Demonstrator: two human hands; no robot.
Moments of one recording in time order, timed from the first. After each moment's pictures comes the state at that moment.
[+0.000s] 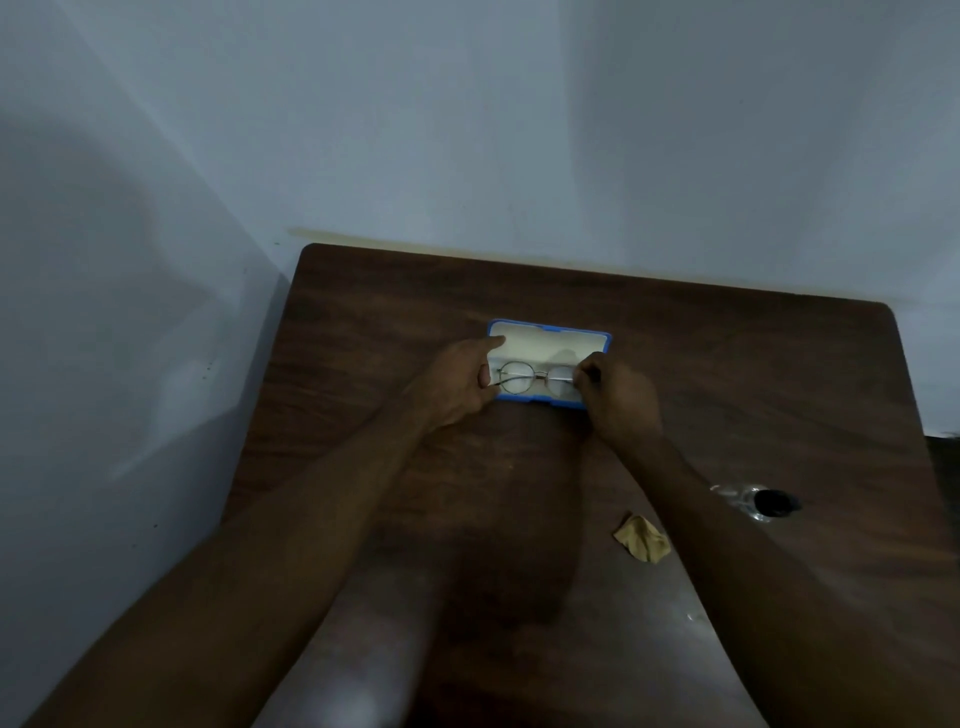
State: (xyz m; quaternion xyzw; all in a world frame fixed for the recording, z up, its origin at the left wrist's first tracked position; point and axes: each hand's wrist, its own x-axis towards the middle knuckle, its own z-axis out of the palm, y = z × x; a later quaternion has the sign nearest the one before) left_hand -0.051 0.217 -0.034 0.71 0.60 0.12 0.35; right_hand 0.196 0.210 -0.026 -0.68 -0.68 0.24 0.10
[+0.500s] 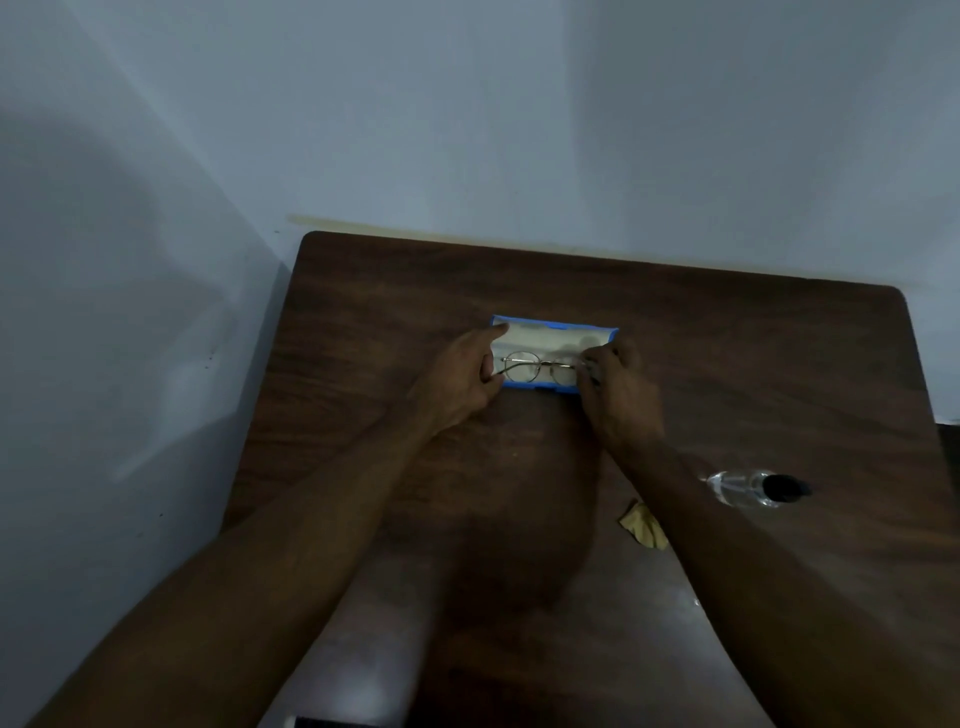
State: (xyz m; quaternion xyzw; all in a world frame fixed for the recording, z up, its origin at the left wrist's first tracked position) left_hand -0.049 0.202 -0.040 0.70 0.59 0.21 0.34; right_hand 0.193 0.190 -0.037 -0.67 -0.70 0.18 0.13
